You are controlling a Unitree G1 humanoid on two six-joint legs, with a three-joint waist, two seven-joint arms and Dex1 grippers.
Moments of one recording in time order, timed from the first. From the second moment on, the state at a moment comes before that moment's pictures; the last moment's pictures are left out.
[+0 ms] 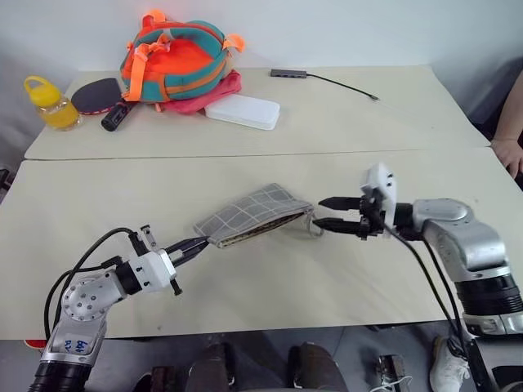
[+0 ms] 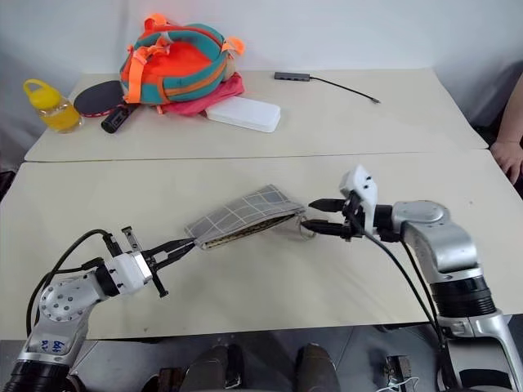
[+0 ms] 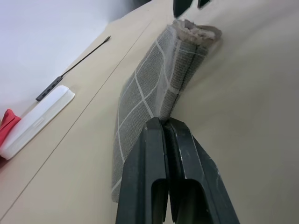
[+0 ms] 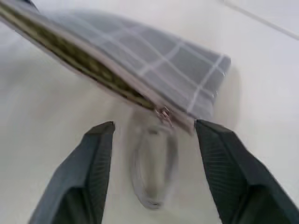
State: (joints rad) left arm 0.01 0.63 0.08 -0.06 -0.17 -0.53 -0.73; right arm -0.53 -0.70 0.04 -0.01 0.47 0.55 1.10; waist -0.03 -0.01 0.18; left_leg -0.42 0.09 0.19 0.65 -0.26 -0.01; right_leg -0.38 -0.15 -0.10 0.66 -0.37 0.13
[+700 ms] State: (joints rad) left arm -0.05 0.57 0.07 -0.07 -0.24 -0.44 -0.76; right arm -0.46 -0.54 0.26 -0.22 0.22 0.30 0.93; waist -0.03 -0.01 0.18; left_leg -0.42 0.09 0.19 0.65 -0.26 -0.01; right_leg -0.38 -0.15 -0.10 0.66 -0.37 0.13
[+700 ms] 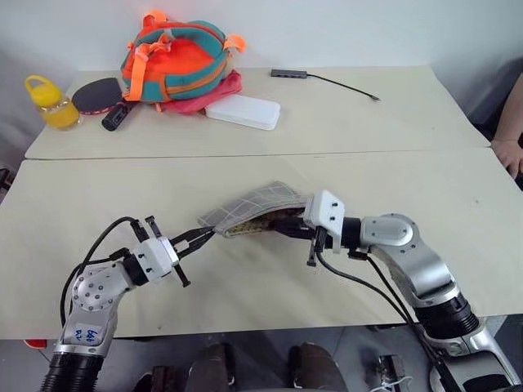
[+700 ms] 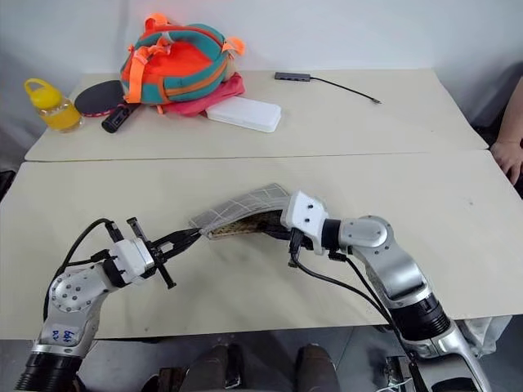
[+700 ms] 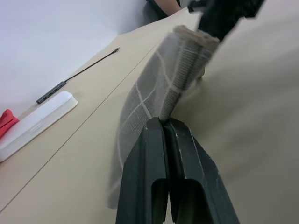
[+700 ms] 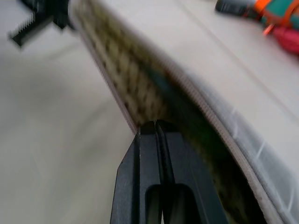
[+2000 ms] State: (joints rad) left arm -0.10 0.43 0.02 -0.23 -0.54 0.04 -0.80; right arm -0.68 -0.67 0.29 -0.15 0.01 0.16 1.11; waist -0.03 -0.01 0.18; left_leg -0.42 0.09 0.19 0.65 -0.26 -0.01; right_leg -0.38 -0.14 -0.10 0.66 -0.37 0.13
